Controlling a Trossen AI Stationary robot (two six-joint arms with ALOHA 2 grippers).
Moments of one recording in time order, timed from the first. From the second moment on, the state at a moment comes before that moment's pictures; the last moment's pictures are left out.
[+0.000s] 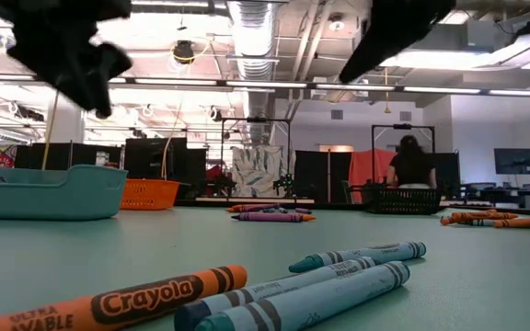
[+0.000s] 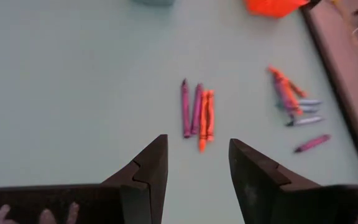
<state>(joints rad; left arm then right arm) -0.36 1.10 0.78 -0.58 -0.24 -0.16 0.33 1.50 1.13 -0.57 0.53 0.20</state>
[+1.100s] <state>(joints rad) -0.41 1.25 0.65 0.00 -0.22 -0.02 0.03 1.92 1.13 -0.07 0.09 -0.09</state>
